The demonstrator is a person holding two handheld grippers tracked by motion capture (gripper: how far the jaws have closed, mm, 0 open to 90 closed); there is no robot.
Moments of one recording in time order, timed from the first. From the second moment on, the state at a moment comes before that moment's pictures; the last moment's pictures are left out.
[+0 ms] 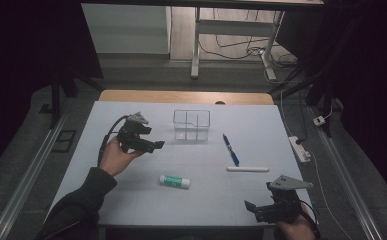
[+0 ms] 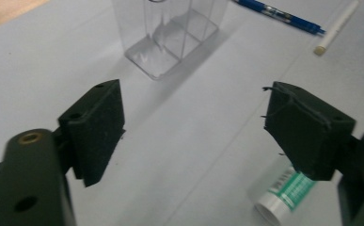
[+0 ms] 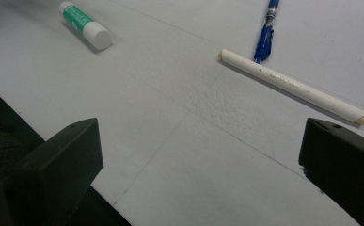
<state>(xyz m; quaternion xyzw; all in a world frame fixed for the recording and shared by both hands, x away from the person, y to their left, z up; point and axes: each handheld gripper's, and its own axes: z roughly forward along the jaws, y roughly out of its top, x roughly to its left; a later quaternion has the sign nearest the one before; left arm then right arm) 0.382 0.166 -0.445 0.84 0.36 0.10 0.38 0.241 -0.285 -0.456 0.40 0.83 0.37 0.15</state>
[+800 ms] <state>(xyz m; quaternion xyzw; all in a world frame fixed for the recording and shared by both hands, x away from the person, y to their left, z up) 0.226 0.245 -0.459 0.80 0.42 0.07 0.42 0.241 -0.287 -0.456 0.40 0.82 0.38 0.14</state>
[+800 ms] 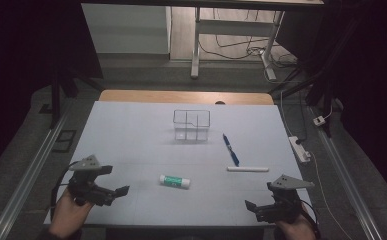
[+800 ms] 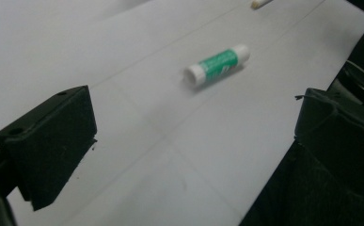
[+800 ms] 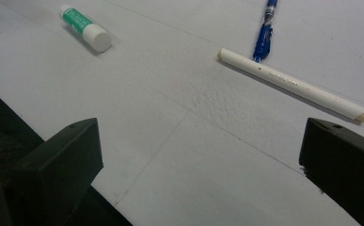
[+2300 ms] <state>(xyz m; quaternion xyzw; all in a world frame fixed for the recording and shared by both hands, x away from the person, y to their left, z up) 0.193 0.269 -0.476 0.79 0.46 0.08 0.39 0.300 -0.256 -0.449 0.37 0.82 0.41 0.13</state>
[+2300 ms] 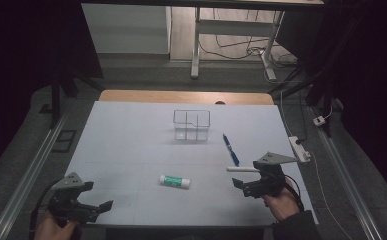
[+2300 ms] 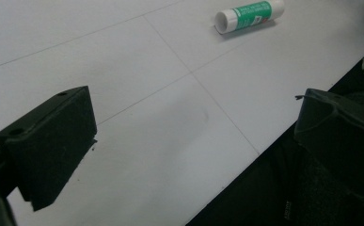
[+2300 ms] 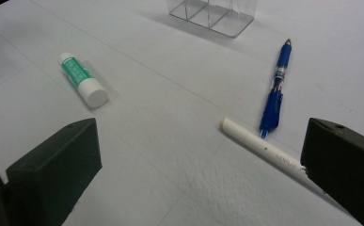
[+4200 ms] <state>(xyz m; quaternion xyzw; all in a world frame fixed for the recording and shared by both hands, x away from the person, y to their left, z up) 0.193 0.268 -0.475 0.80 0.46 0.08 0.38 0.475 -0.208 -0.502 0.44 0.84 0.26 0.17</state>
